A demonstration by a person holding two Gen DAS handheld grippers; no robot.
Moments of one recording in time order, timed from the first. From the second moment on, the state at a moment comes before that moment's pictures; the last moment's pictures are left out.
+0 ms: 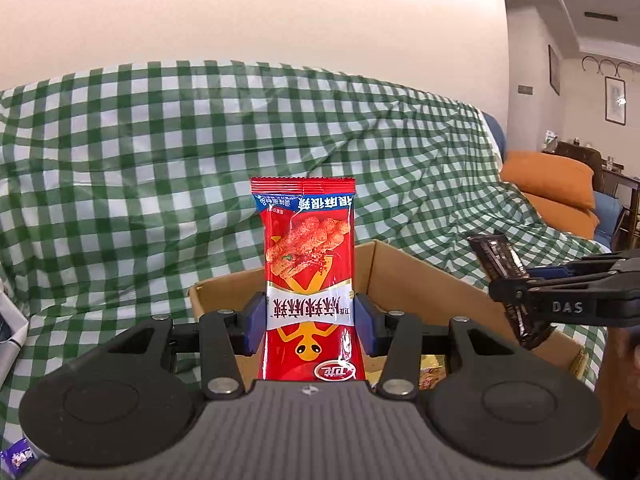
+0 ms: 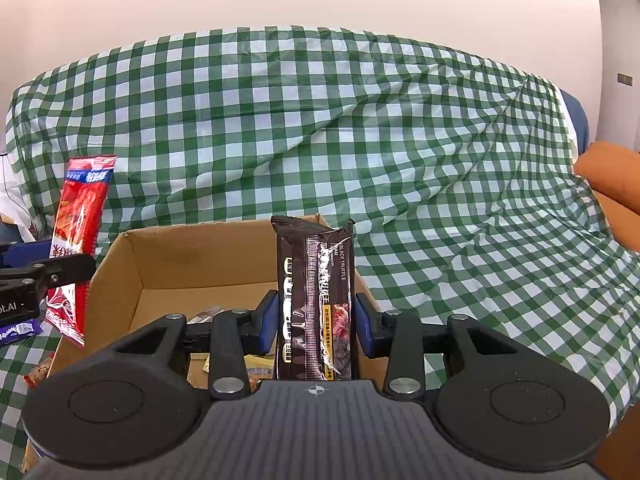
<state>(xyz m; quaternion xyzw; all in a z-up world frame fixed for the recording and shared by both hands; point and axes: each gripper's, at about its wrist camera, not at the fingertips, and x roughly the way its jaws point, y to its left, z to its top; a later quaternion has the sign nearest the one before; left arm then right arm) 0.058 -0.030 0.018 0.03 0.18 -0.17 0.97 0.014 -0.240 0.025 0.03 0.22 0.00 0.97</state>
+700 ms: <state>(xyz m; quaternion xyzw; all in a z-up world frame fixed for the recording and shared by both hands) 0.062 -0.035 0.017 0.03 0.17 -0.19 0.96 0.018 -0.230 0.025 0.02 0.23 0.00 0.97</state>
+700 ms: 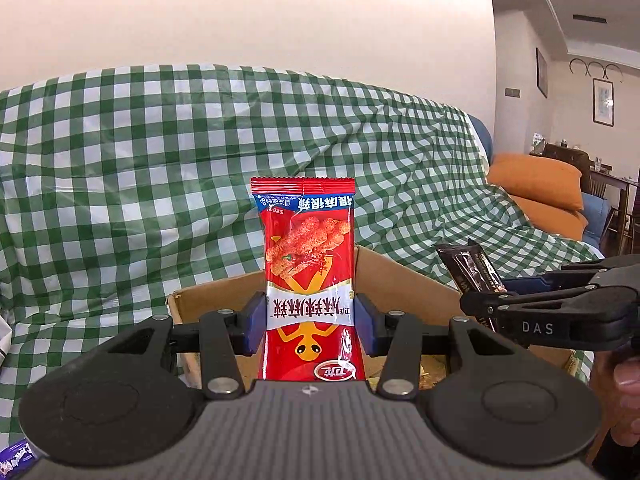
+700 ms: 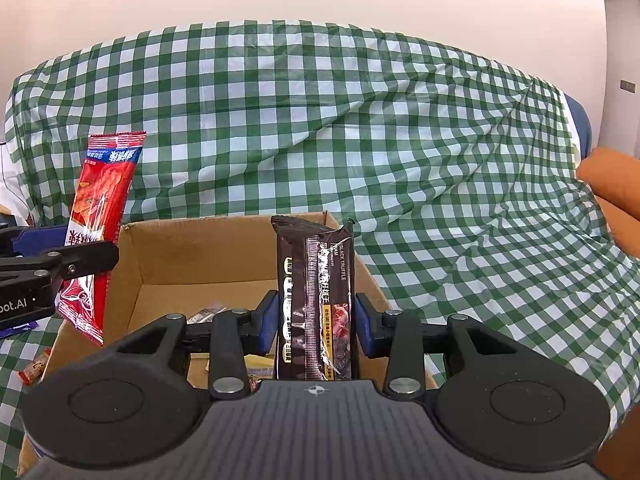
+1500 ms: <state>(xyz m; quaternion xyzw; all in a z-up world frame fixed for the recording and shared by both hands) 0.061 -0.034 0.017 0.03 0.17 -0.21 0.96 0.018 -0.228 0.029 0.01 0.23 0.00 0.97</state>
